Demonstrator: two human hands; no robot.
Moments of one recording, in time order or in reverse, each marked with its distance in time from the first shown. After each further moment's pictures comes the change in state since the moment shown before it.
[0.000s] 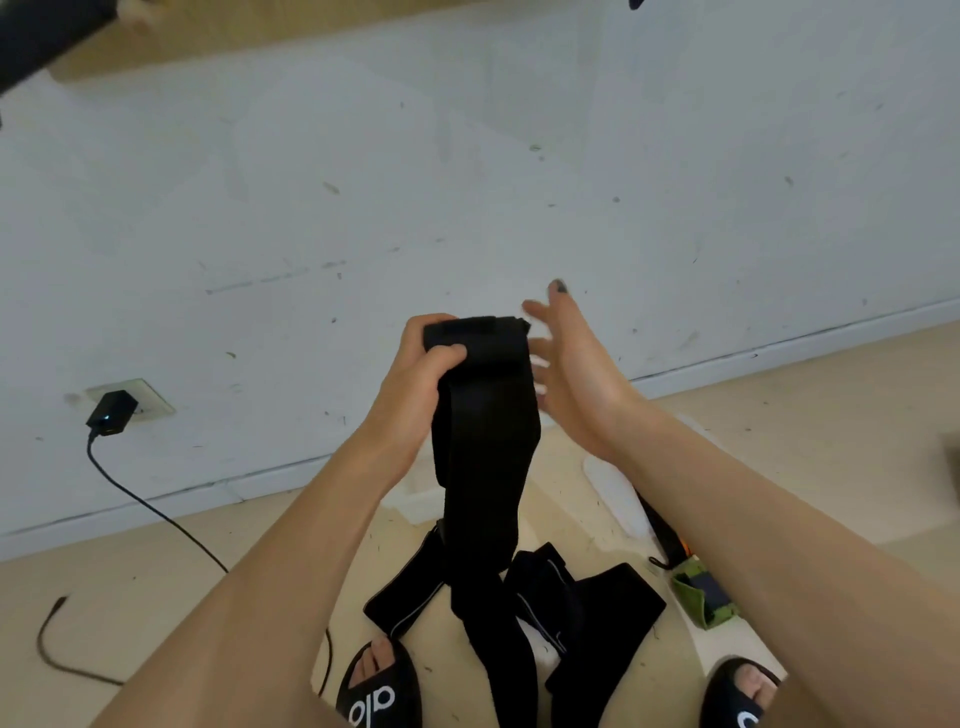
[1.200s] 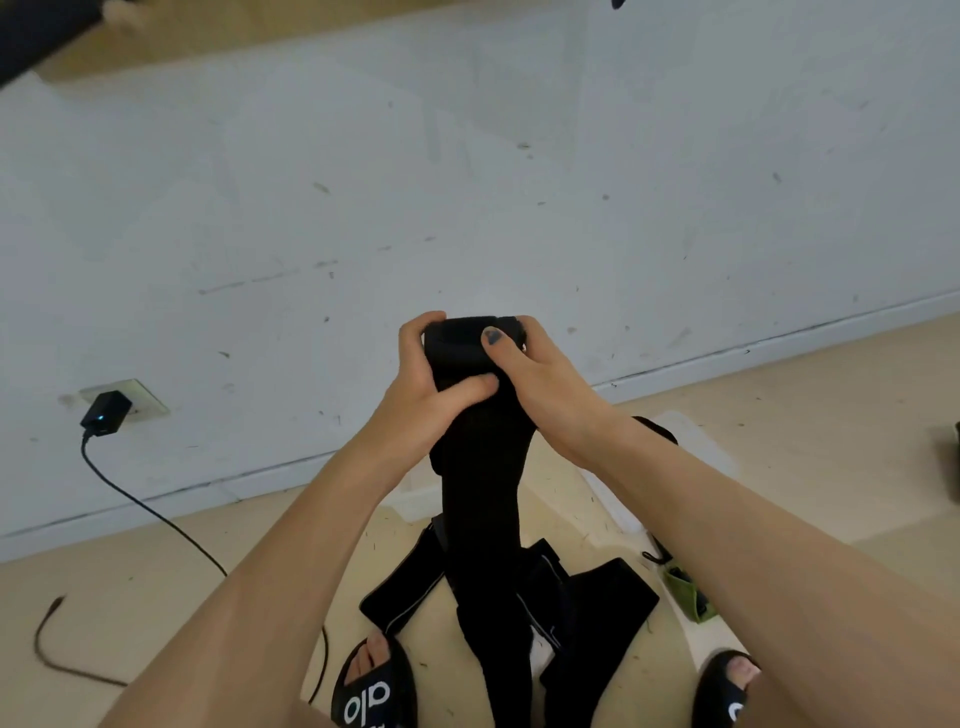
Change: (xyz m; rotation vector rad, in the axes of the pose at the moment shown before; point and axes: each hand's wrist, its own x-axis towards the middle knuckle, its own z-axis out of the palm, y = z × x) left_hand -0.013 -0.007 0.007 0.126 -0.094 0.017; right_hand -0.002 0.019 0.003 -0.291 -0.058 -0.130
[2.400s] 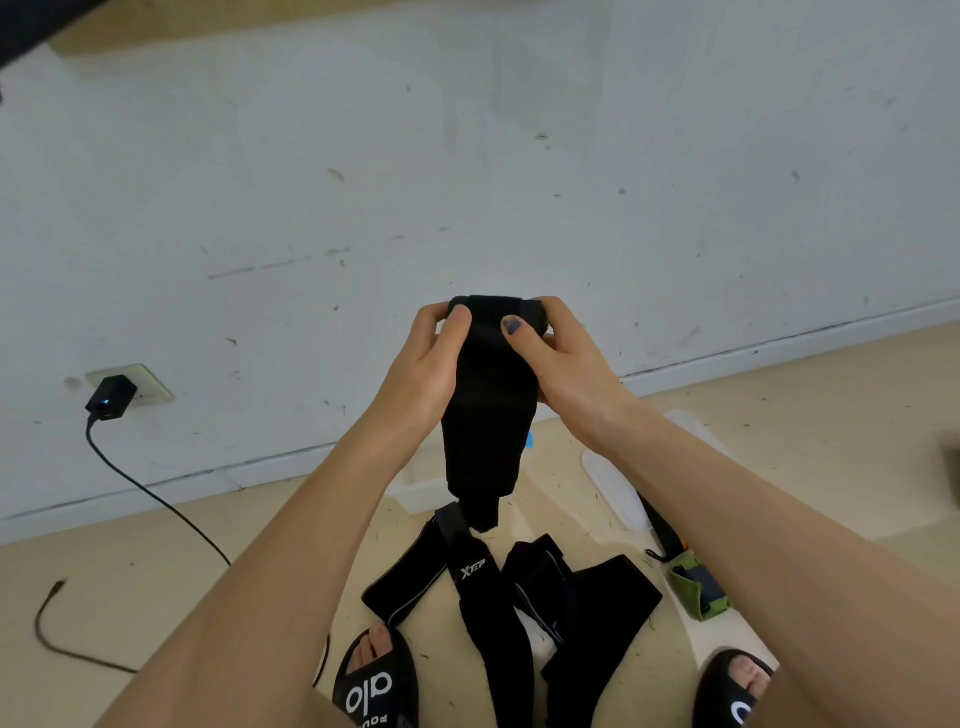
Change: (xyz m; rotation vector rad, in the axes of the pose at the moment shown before) left_hand 0.013 0.004 -0.004 0.008 0.107 -0.016; right_hand 0.007 0.002 -0.002 -0.037 0.041 -0.111
